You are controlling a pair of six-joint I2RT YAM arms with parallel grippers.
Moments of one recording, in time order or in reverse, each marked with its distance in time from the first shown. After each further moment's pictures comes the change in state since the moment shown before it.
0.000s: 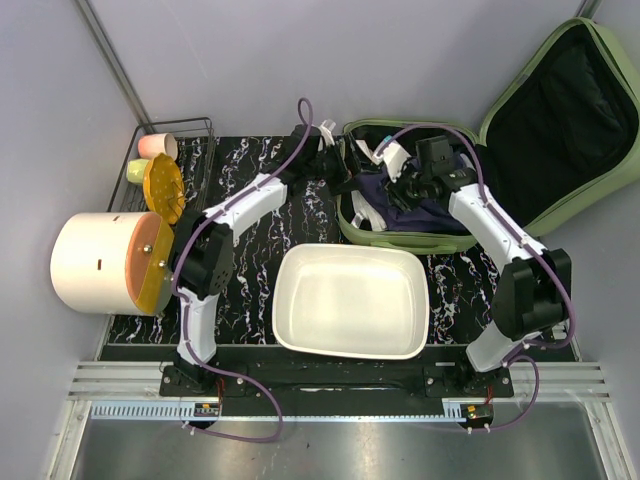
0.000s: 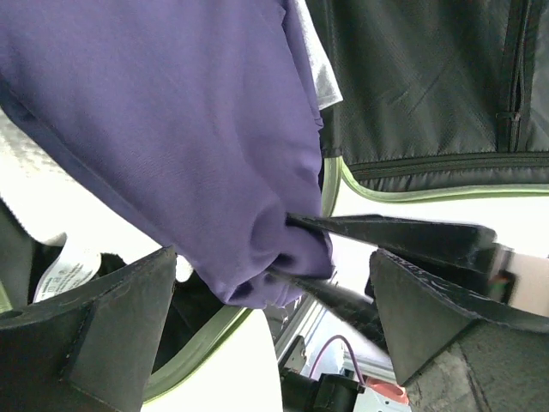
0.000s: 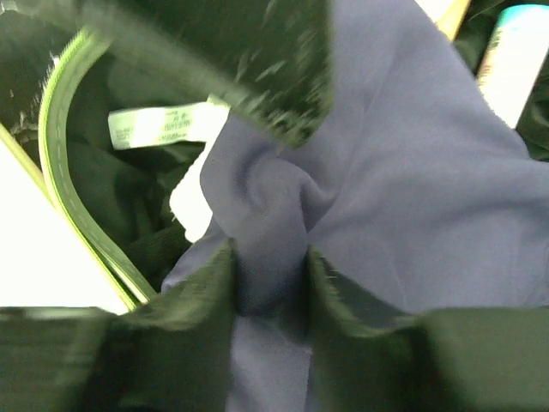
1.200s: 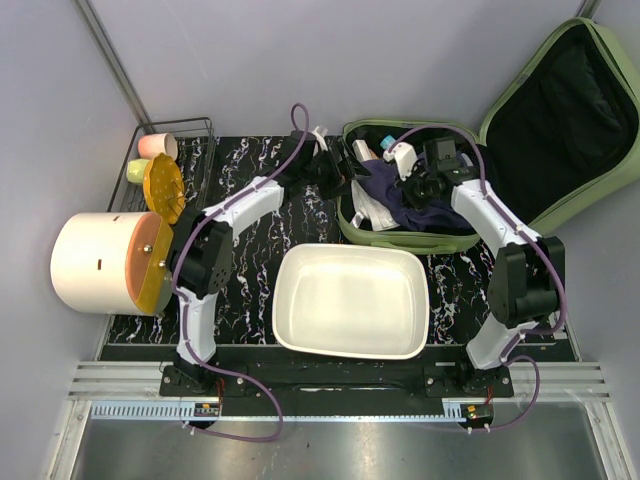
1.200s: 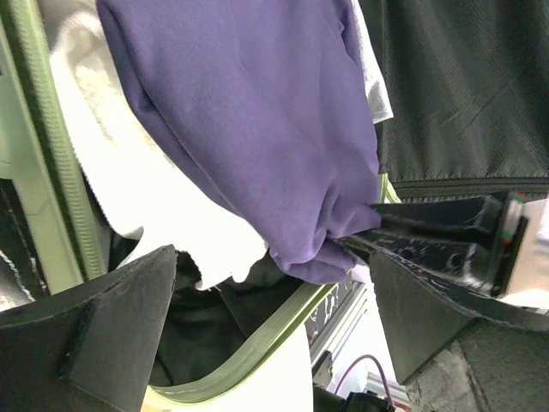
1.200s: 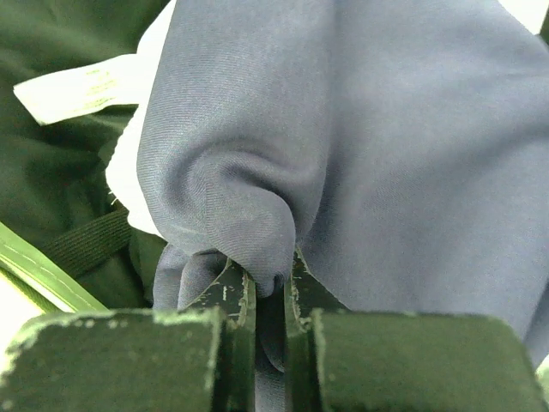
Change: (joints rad) left arm 0.027 -0.001 -0.067 -0.013 -0.069 0.049; right arm -0.055 0.095 -0.009 -0.017 0.068 0.020
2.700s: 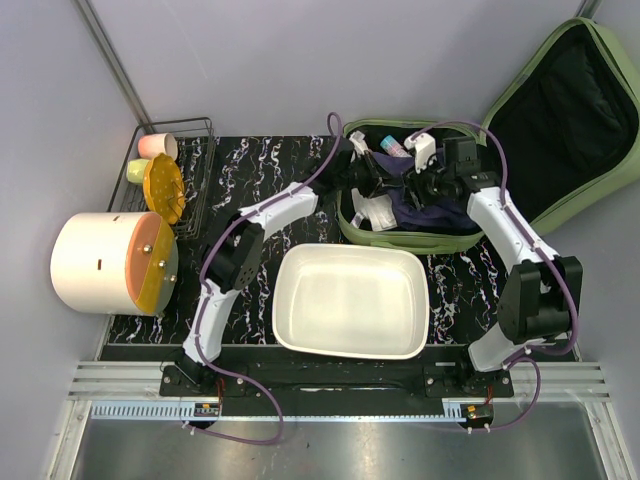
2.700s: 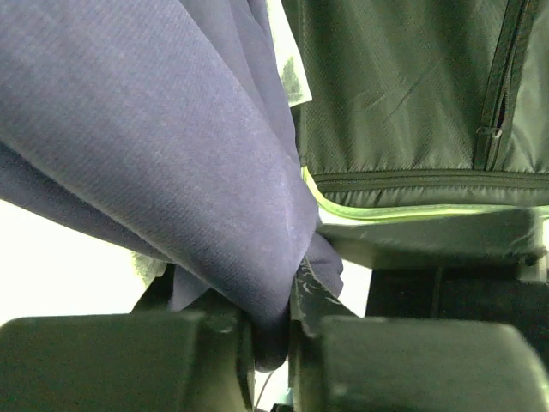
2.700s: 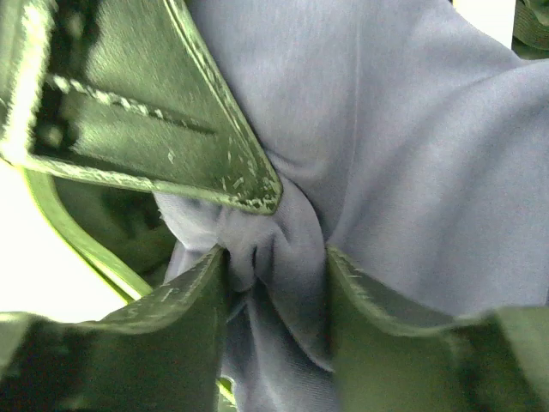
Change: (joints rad) left arm -0.149 0.191 0.173 0.174 0.018 -0.286; right arm -0.068 -0.126 -0.081 0.092 -0.128 0.187
